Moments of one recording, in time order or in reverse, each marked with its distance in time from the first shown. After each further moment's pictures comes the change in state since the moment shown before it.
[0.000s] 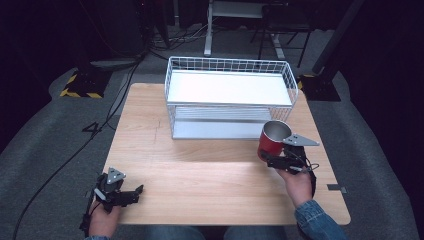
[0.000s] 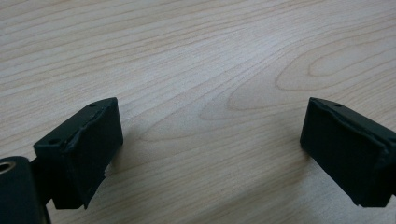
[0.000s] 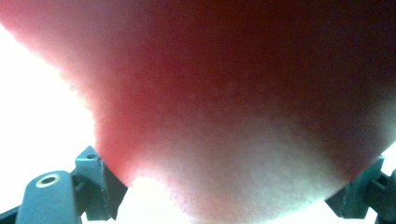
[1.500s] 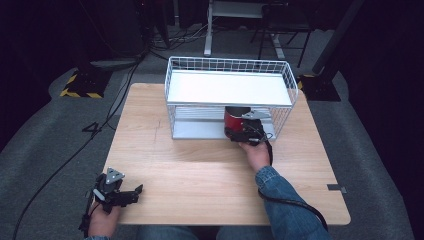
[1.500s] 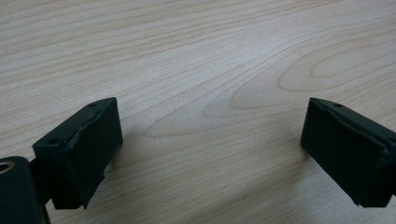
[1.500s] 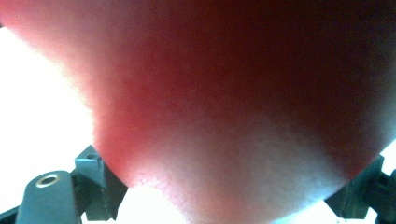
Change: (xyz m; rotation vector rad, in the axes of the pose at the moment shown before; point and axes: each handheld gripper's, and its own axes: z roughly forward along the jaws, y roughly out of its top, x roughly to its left) left arm 0.001 -0.001 -0.001 -0.003 0.003 -0.020; right arm 0.028 0.057 0.133 -0.012 0.063 -0.040
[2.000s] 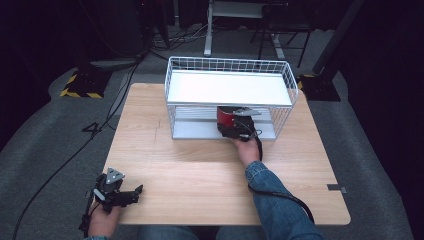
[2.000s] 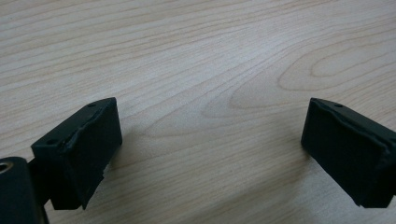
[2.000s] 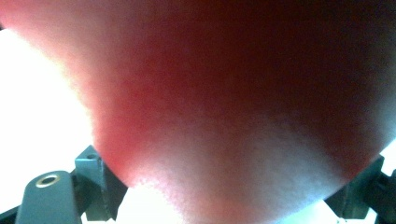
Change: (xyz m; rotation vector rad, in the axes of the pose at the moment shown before) left arm -0.001 0.000 0.000 0.000 0.004 0.002; right arm 0.006 0.008 0.032 -0.036 -0.018 -0.010
